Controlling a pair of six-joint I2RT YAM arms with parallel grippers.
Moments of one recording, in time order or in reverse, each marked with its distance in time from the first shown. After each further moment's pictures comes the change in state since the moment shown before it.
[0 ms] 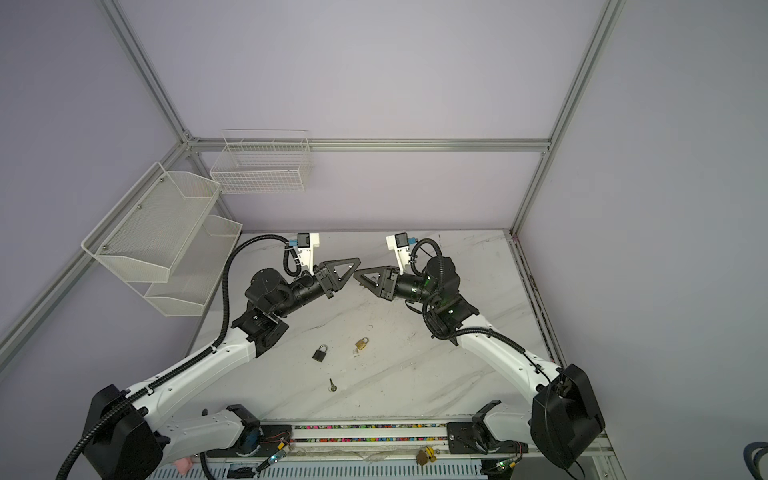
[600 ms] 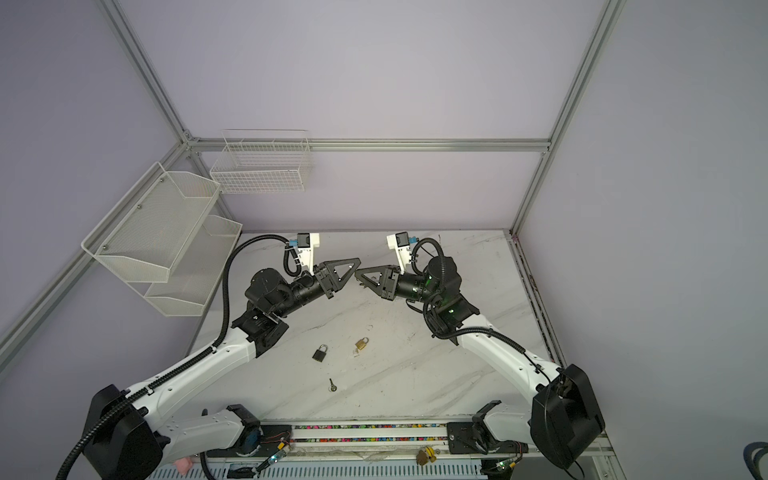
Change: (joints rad) left arm 0.000 0.000 0.000 0.001 0.003 0.000; right arm -0.007 0.000 0.000 0.015 -0.009 -0.003
